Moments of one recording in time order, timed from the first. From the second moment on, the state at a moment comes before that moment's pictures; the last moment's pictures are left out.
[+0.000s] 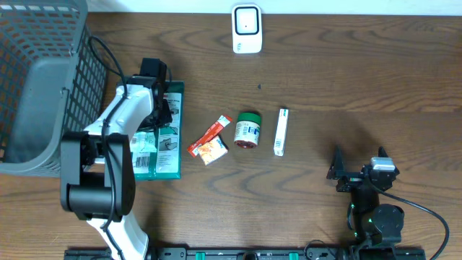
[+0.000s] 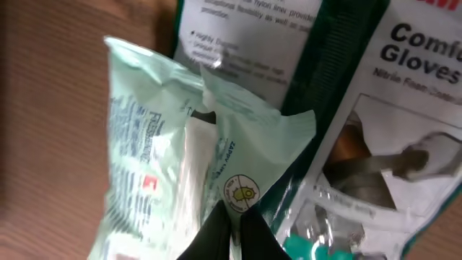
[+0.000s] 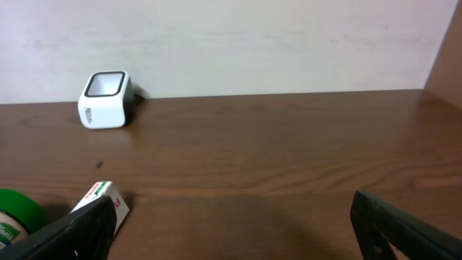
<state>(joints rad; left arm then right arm) -0.09 1.91 1.27 -0.83 -0.23 -0.38 0.04 0.02 0.01 -0.06 0.08 0.05</state>
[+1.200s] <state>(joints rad) -0.03 1.60 1.27 -0.89 -0.04 -0.46 0.04 0.02 0.01 -0.06 0.08 0.05</state>
